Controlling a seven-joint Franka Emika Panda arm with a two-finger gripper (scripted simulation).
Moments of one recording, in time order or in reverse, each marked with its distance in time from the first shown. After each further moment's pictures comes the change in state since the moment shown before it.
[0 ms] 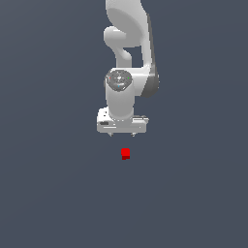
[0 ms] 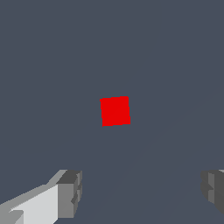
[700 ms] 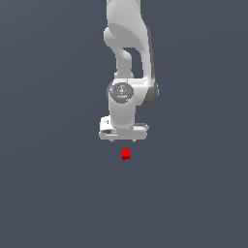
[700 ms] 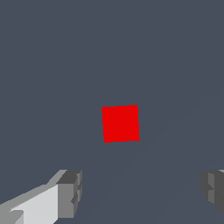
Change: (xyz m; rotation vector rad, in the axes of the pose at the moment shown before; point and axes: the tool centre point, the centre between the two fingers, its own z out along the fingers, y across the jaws) arm 0.013 -0.004 0.035 -0.005 0.018 -0.029
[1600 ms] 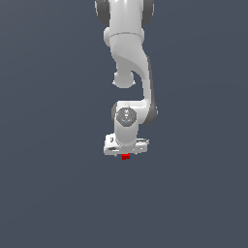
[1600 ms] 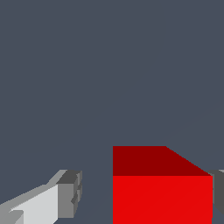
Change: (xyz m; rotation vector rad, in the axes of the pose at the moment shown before) arm 0.033 -0.010 0.080 -0.012 0.037 -0.067
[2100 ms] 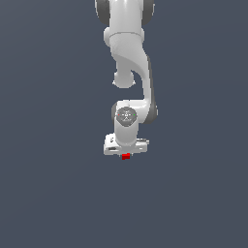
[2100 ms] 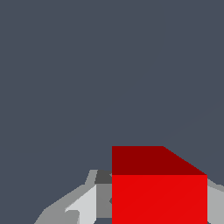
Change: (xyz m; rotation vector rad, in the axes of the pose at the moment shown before) arm 0.001 0.000 -0.002 0.000 0.000 0.001
